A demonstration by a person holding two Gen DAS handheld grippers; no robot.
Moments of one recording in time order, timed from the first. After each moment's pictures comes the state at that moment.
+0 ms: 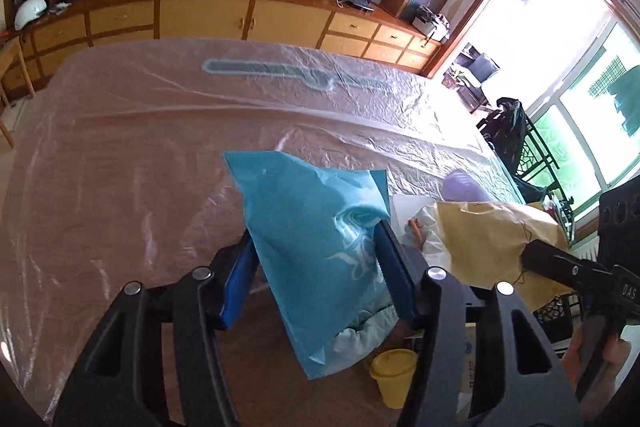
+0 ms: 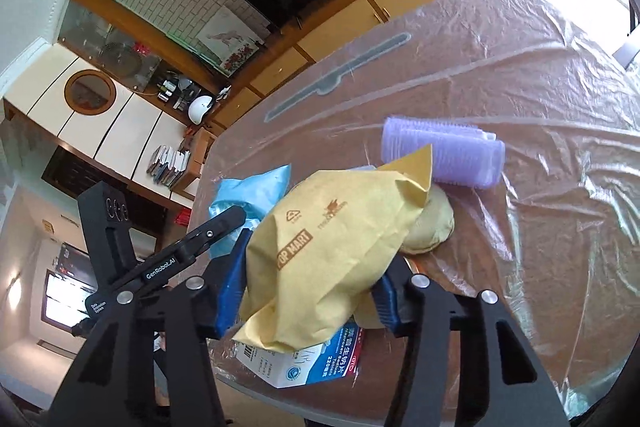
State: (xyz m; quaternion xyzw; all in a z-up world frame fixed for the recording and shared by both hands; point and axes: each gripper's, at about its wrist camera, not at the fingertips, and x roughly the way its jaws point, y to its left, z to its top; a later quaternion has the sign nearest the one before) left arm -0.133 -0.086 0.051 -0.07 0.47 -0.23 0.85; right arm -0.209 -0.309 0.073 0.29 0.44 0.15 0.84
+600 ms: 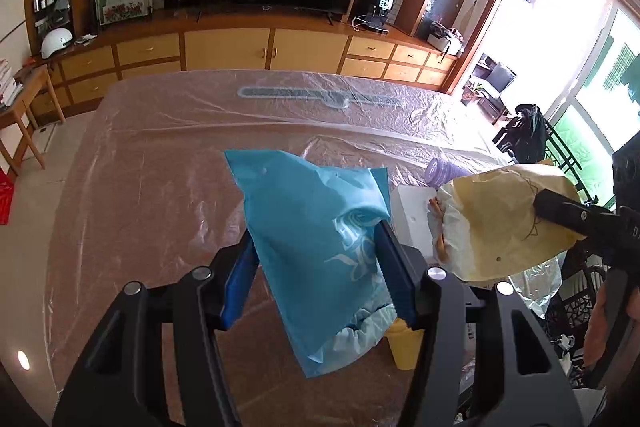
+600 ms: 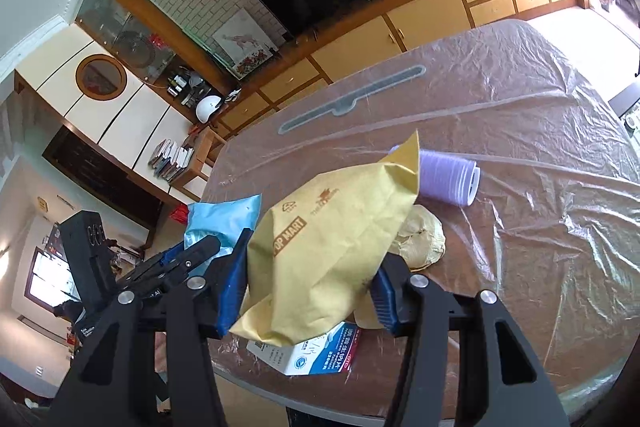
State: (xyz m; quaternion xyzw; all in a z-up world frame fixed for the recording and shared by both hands) left arm -0.176 -0.077 0.080 -0.04 0.43 -0.19 0.88; right arm -0.215 -0.315 0.102 0.26 0.42 0.16 0.86
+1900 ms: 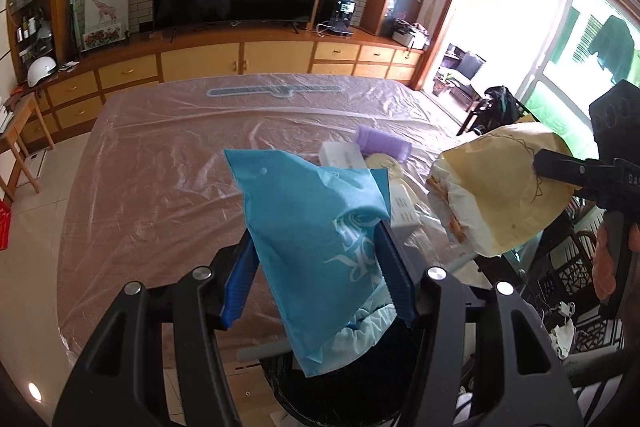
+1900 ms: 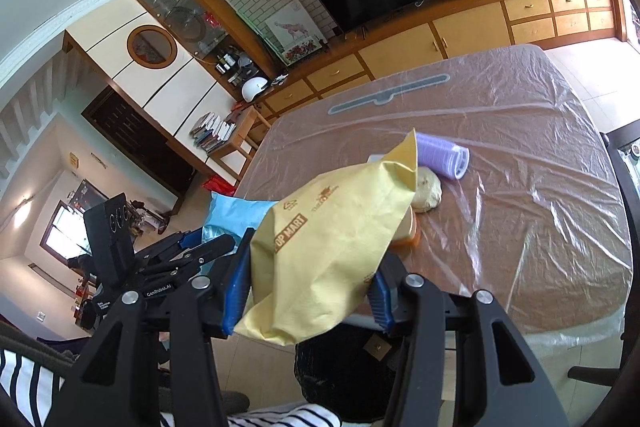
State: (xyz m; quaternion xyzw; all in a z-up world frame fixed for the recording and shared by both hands) left arm -0.276 -0.086 0.111 -0.01 0.40 -0.24 0.88; right arm -0.313 -0.338 0.147 0.22 0.41 0.25 0.85
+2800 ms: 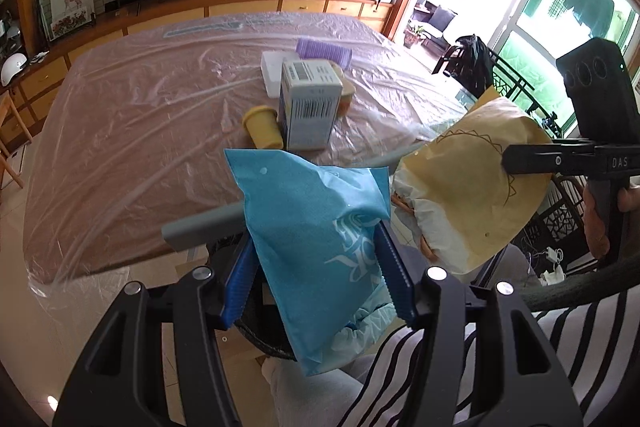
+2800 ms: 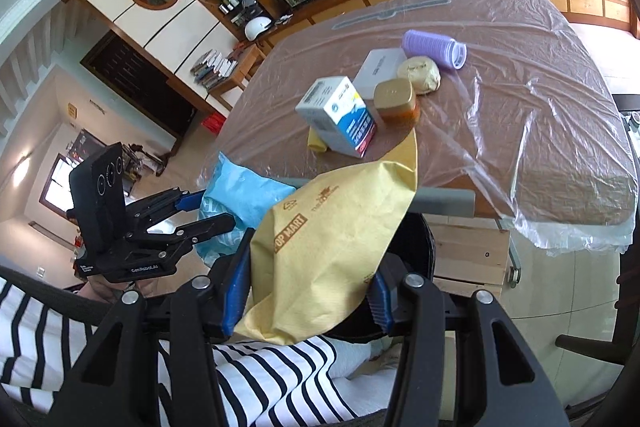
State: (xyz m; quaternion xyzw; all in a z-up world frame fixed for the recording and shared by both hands) left arm -0.358 -0.108 0.073 0.03 0.46 -0.29 0.84; right arm -0.384 -0.326 0.102 0.17 0.49 0.27 0.81
